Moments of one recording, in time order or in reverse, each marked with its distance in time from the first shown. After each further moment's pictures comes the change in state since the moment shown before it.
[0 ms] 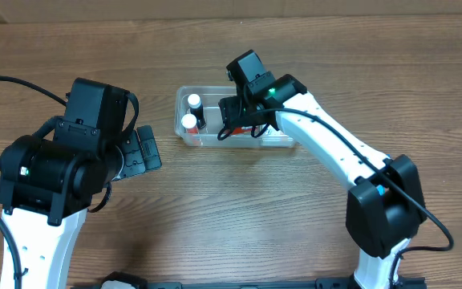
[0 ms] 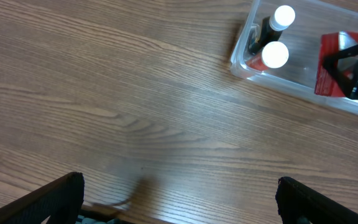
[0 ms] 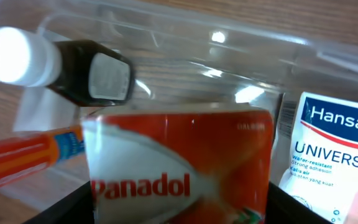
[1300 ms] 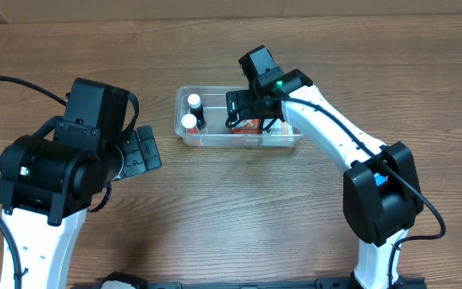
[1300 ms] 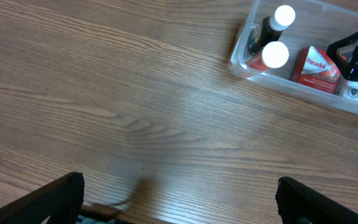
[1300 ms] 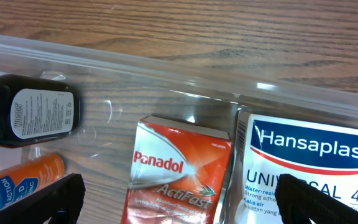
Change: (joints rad) left arm 0.000 0.000 0.000 0.000 0.000 0.000; right arm -0.073 0.053 0.000 0.039 0.024 0.009
